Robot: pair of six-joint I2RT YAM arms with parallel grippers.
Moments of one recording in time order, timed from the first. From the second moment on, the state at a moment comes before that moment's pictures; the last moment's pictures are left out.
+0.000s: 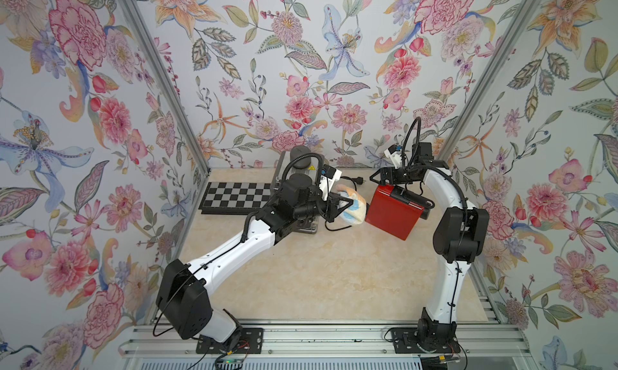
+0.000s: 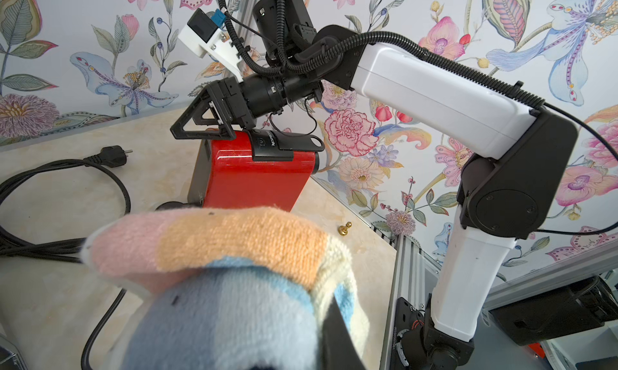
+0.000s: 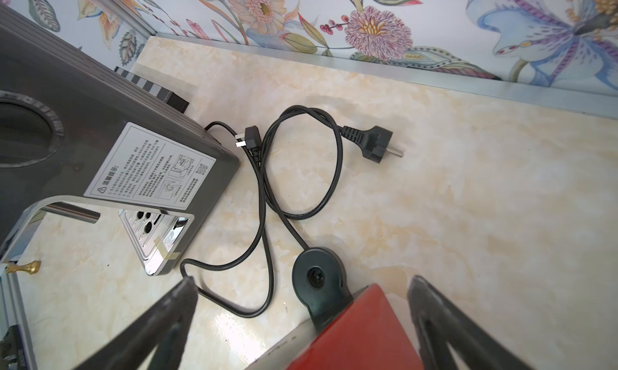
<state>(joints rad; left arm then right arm) -0.71 1.50 1.29 -0.05 0.49 -0.35 0.01 2.14 1.98 -0.78 -0.61 -0.18</state>
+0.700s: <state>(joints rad) -0.70 1.47 1.24 -0.03 0.50 -0.32 0.28 2.27 2.34 -1.29 0.21 -0.16</state>
